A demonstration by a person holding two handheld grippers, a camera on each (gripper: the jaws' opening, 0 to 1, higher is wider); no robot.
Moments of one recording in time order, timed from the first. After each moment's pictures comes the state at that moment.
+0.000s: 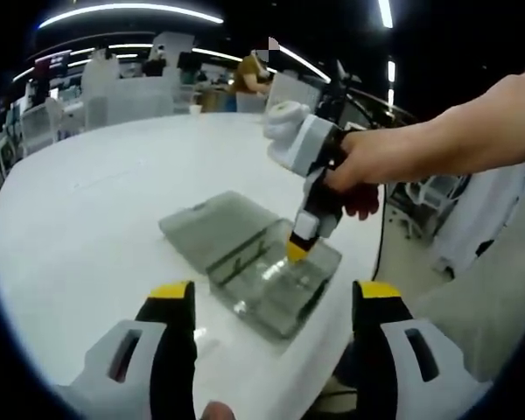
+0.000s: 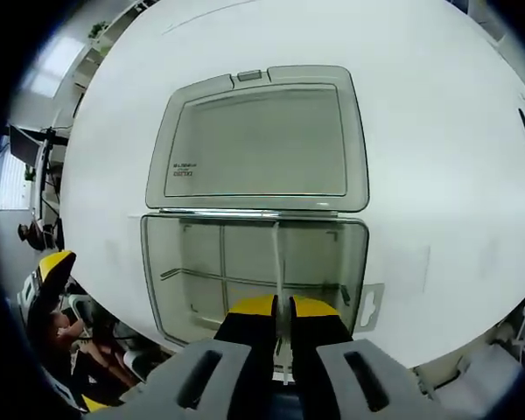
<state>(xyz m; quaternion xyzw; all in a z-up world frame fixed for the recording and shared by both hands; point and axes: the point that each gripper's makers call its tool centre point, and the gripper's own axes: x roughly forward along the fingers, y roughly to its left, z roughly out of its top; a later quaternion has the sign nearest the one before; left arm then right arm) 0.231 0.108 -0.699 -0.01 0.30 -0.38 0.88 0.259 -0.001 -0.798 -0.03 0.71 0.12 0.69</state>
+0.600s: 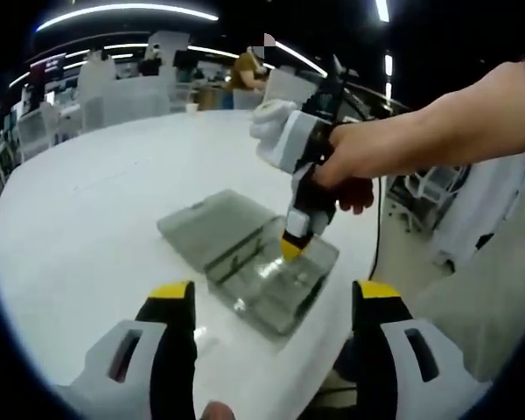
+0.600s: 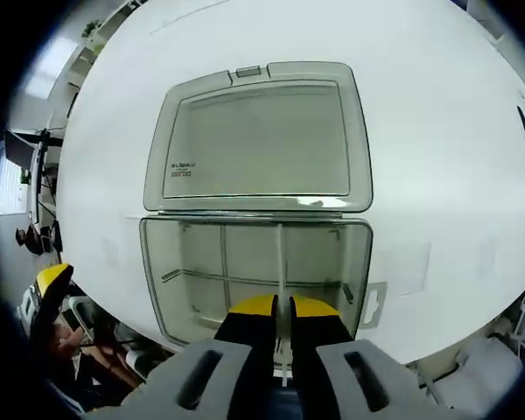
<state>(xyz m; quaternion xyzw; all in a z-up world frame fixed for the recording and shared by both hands) 0.228 0.106 -0.697 0.00 0.31 -0.38 0.87 0.257 0.002 -0.796 -0.03 0.72 0.11 0.68</state>
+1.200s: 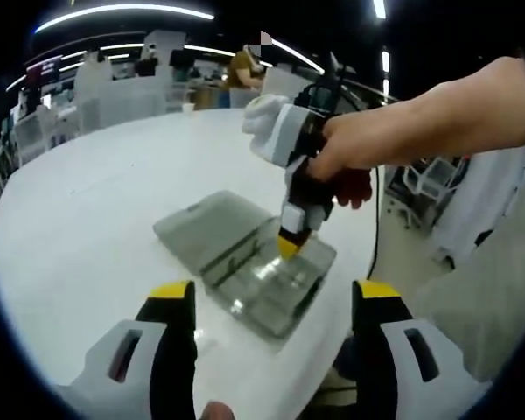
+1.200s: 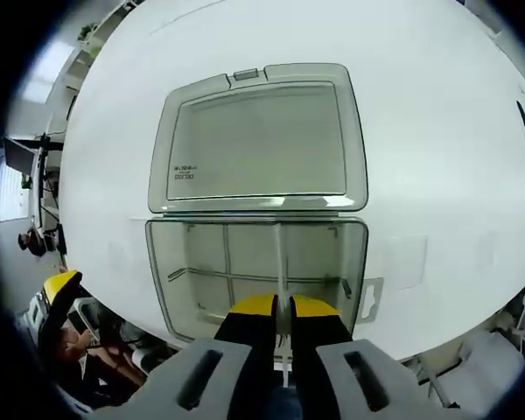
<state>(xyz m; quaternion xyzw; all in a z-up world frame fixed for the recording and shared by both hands) 0.229 0.100 -0.695 0.01 0.31 -0.39 0.87 0.254 0.000 -0.787 -0.02 0.73 0.11 0.67</state>
